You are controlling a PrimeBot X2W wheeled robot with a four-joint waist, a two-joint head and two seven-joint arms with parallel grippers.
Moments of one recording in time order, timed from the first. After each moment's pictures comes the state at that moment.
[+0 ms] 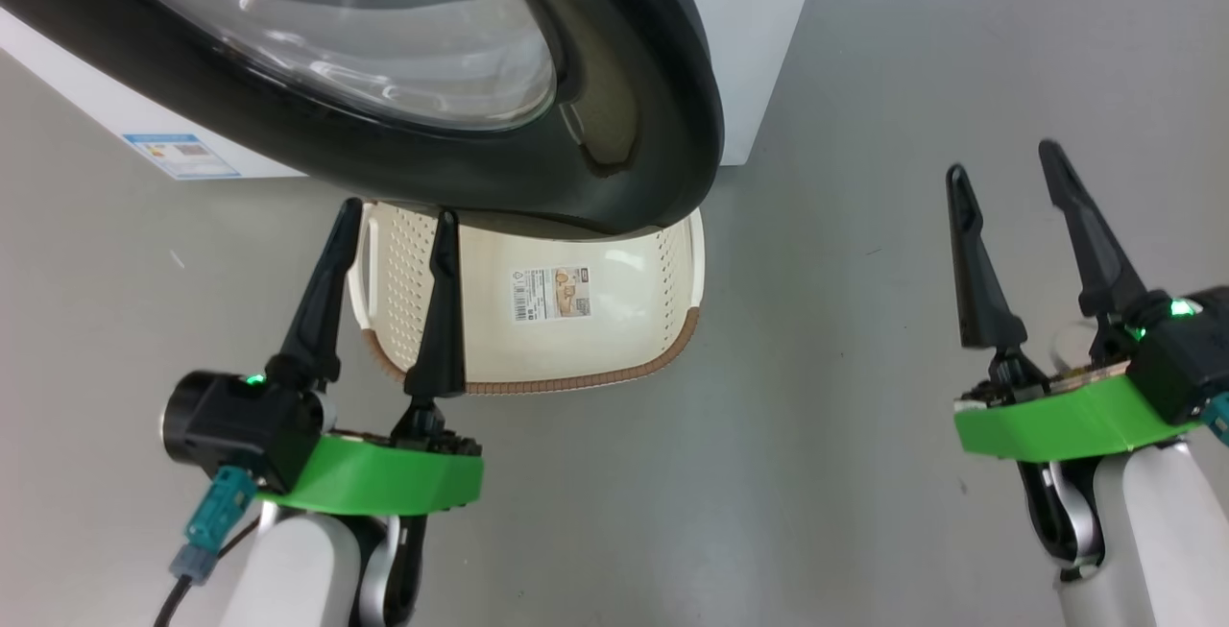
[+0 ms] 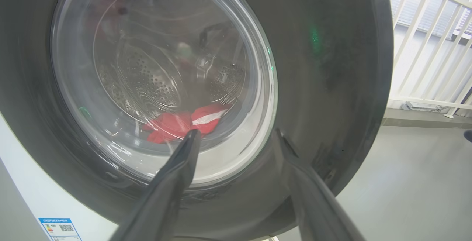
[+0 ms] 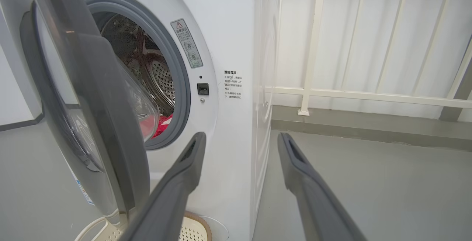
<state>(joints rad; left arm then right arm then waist) -0.36 0.03 -0.19 0.06 -0.25 0.04 -0.26 -0.28 -0.06 -0.02 0.04 0.17 0.13 -0.26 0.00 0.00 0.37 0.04</state>
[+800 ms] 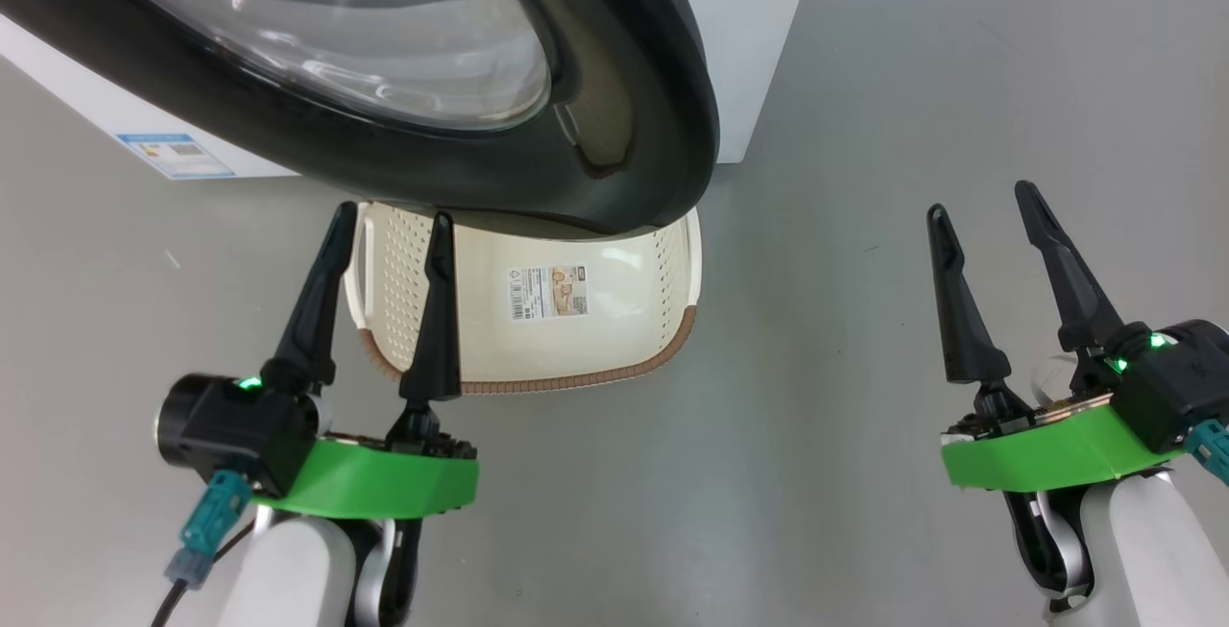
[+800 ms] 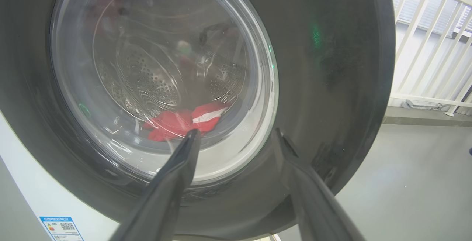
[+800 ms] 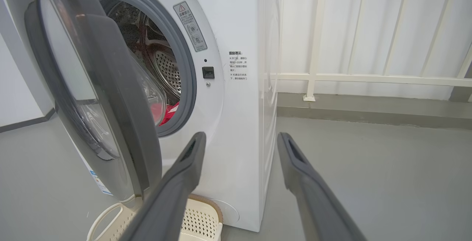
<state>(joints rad) -0.35 0.03 -0.18 0.06 -0.25 0.03 -0.26 -0.21 -0.05 0.00 0.02 0.20 0.13 -0.26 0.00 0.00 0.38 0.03</state>
